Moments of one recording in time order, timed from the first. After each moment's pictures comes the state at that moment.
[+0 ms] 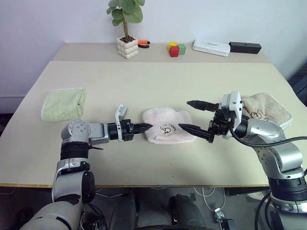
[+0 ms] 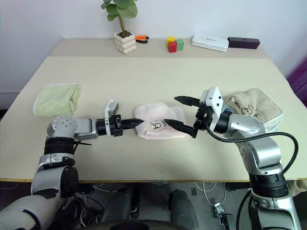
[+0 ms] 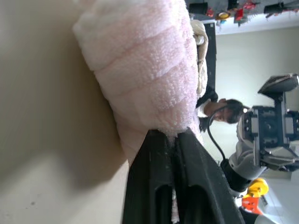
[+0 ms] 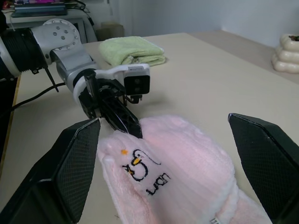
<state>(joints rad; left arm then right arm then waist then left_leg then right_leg) -0.70 0.29 0.30 0.52 -0.88 1.50 -0.61 -0.29 -0.64 -0.08 -0.31 0.57 0.45 0.96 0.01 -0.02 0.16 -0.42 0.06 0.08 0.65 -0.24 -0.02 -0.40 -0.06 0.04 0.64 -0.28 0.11</state>
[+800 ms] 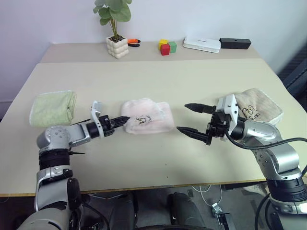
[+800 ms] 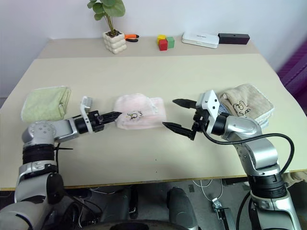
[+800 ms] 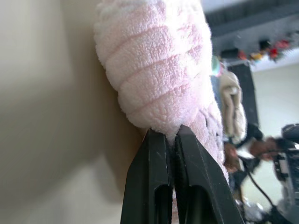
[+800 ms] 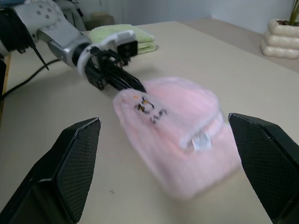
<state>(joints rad) -0.56 0.46 0.42 0.37 -0.86 1.32 -0.57 -0.30 -0.64 -0.04 -0.31 0.54 0.43 0.97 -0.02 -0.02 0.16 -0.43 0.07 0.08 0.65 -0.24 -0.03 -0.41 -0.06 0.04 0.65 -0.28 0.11</state>
